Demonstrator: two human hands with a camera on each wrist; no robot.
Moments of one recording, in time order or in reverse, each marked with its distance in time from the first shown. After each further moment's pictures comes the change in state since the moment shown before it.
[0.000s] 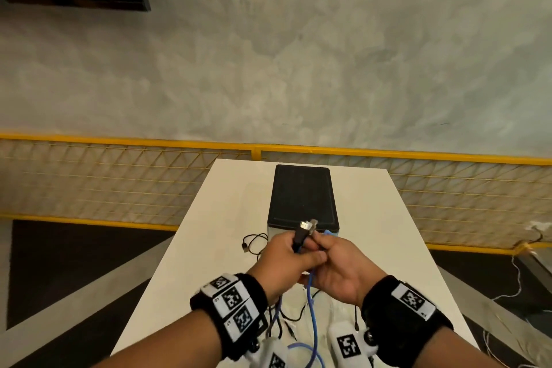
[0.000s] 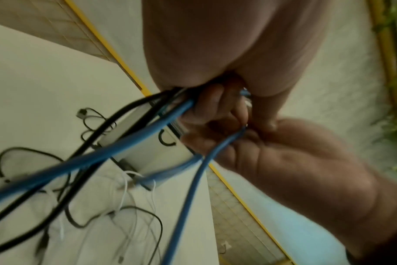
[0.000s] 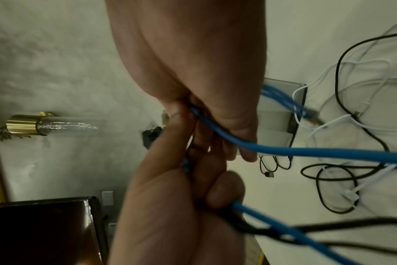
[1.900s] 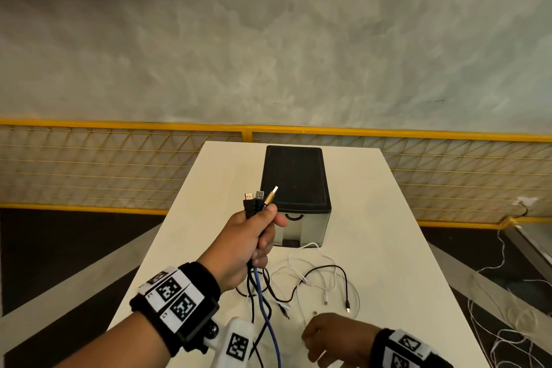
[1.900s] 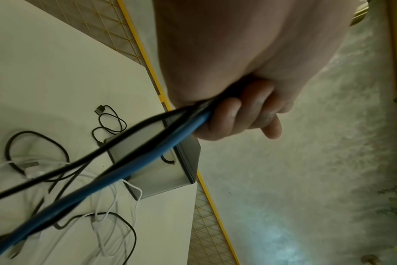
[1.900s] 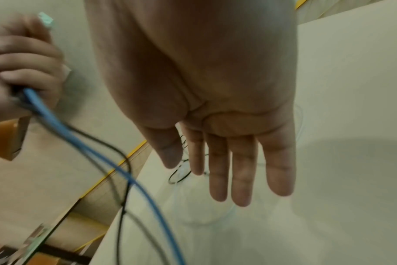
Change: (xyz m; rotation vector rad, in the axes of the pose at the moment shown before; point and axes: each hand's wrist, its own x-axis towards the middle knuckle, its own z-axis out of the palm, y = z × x) left_hand -0.013 0.004 -0.037 -0.320 -0.001 -0.114; right_hand -0.013 0.106 -0.064 -1.205 -0.150 0.290
